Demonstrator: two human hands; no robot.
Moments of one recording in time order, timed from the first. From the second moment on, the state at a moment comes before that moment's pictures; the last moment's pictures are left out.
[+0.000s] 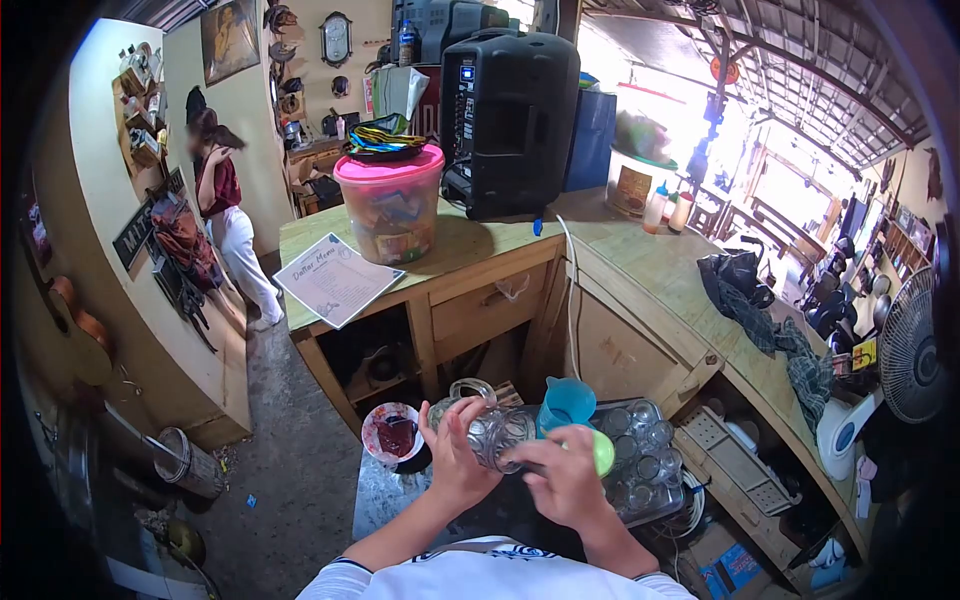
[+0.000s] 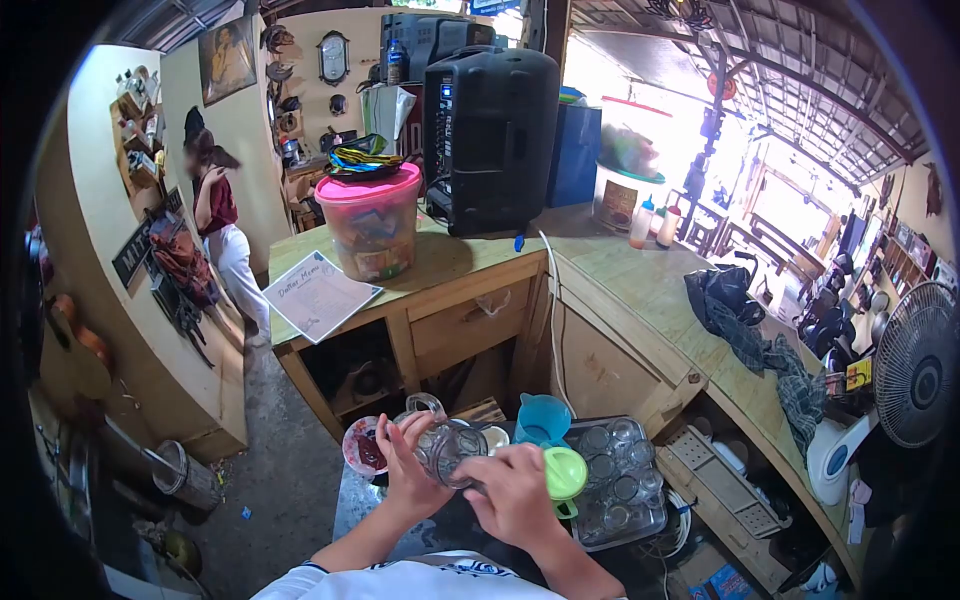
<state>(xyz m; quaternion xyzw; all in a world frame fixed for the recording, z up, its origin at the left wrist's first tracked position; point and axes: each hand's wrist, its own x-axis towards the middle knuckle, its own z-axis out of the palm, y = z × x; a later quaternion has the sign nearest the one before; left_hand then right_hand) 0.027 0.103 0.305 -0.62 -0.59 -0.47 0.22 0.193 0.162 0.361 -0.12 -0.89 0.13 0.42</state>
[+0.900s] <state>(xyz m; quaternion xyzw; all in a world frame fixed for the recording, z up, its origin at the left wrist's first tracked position) 0.027 0.094 0.319 -0.57 -0.34 -0.66 -0.35 0.203 0.177 0.406 -0.08 -0.91 0.18 0.37</state>
